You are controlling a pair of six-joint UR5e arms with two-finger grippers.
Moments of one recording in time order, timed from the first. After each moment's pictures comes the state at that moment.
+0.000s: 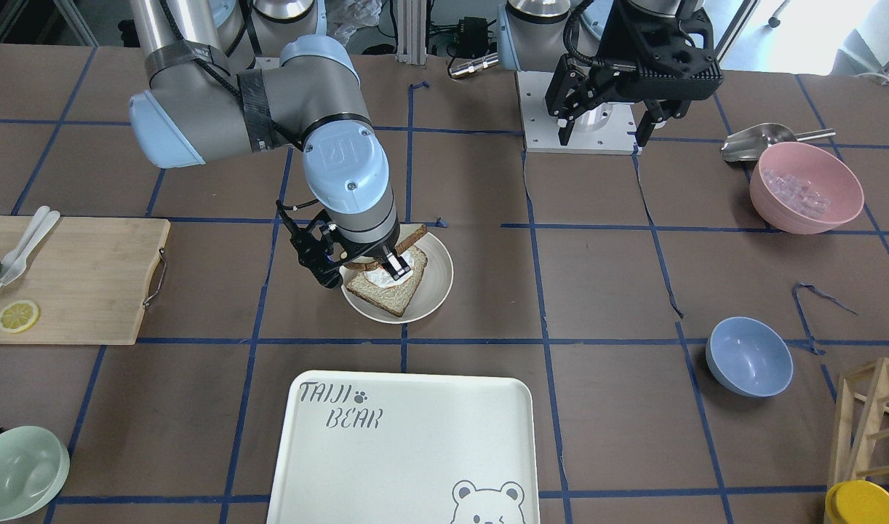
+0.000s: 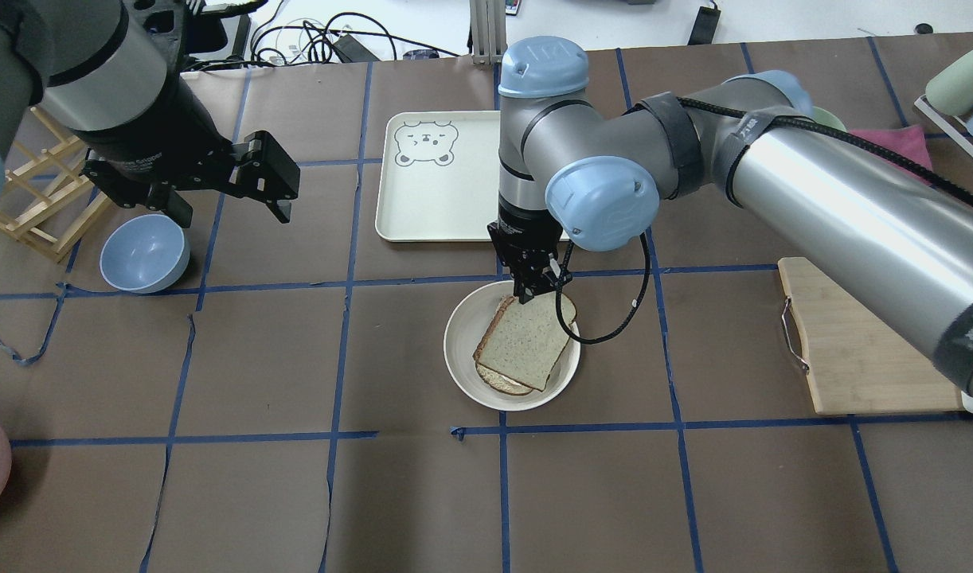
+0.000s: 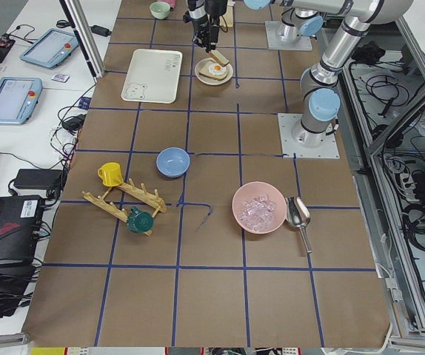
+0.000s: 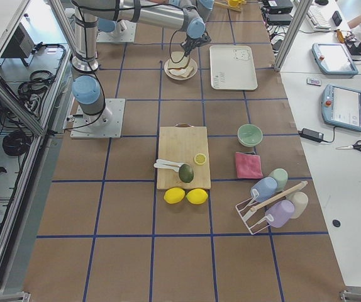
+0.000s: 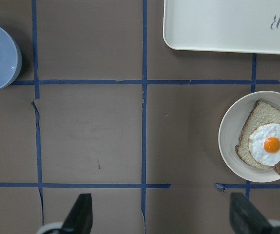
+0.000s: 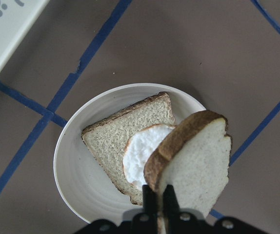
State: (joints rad) left arm -1.61 -1.44 -1.60 -1.61 1.58 -0.05; right arm 1.90 -1.22 1.62 -1.76 -1.44 1.25
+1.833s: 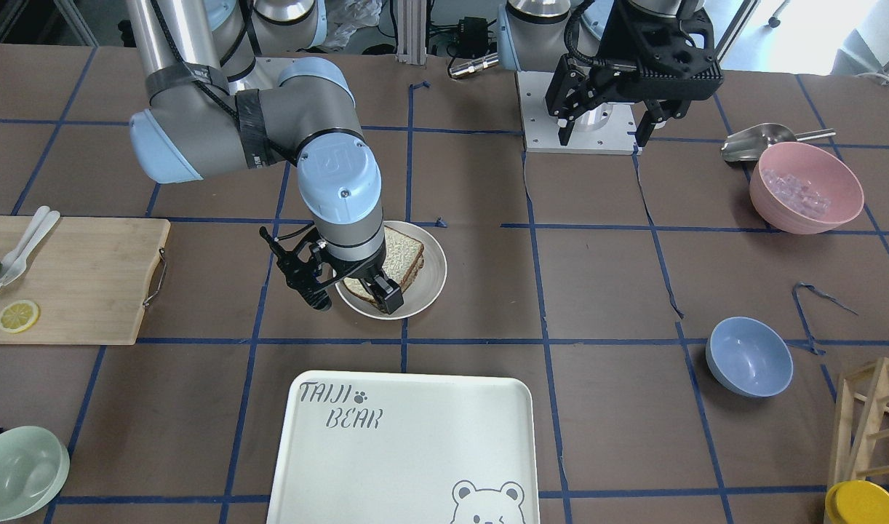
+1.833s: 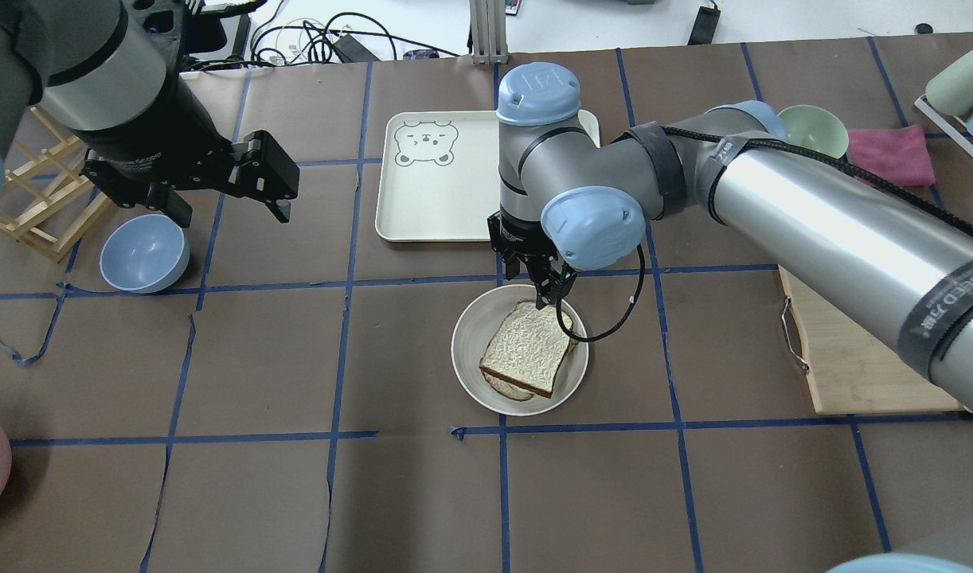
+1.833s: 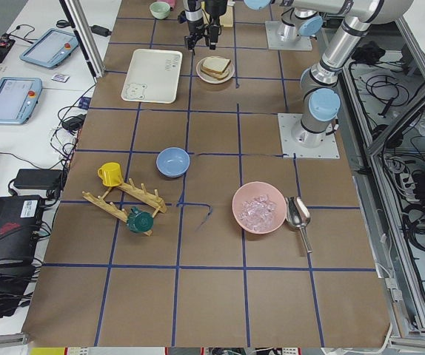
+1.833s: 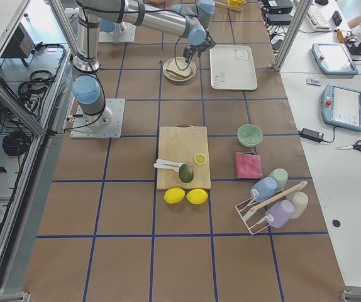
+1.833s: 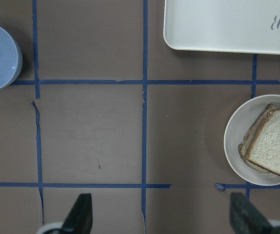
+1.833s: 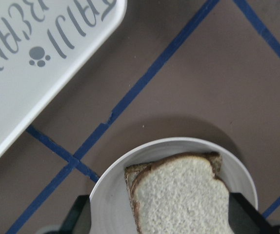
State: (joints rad) left arm -1.60 -1.44 -1.60 -1.61 1.58 -0.05; right arm 1.86 -1.22 1.64 -1.90 -1.55 1.10
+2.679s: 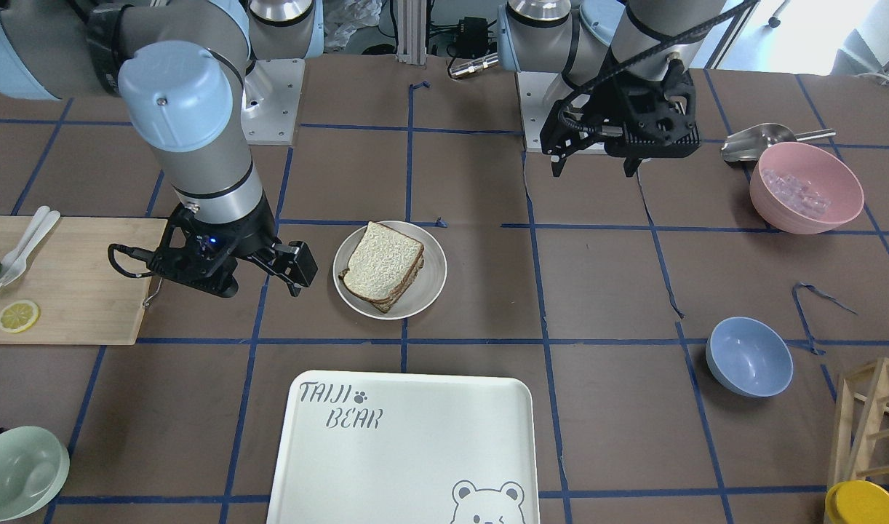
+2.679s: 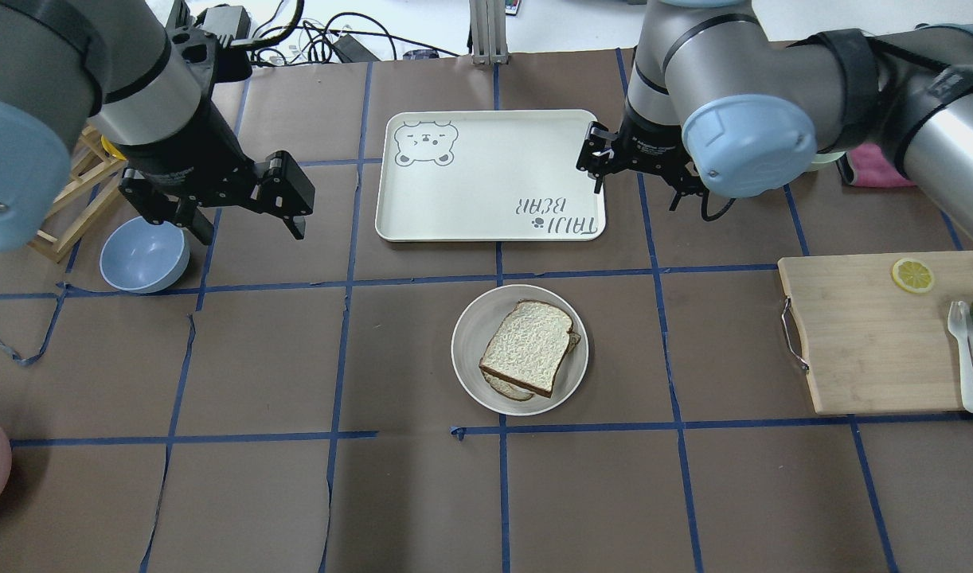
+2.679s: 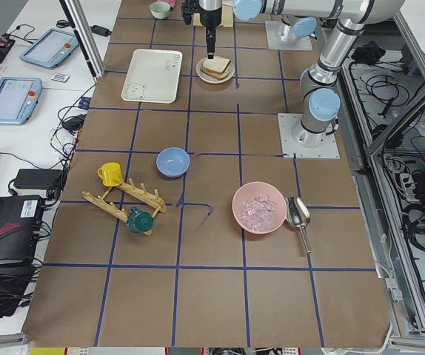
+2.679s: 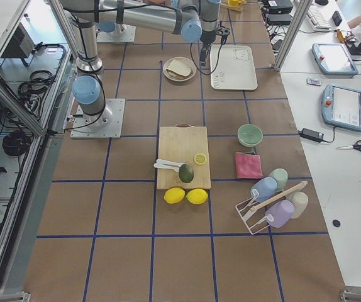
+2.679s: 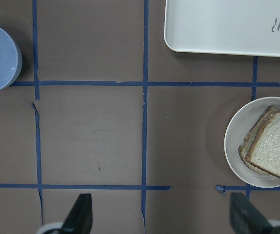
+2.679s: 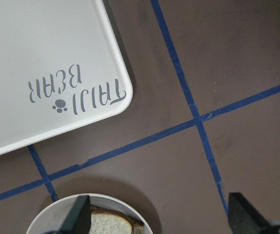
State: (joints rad) left arm -1.60 -1.52 -1.67 -1.58 1.57 -0.05; right arm 1.68 -1.39 1.63 -1.86 -1.59 0.39
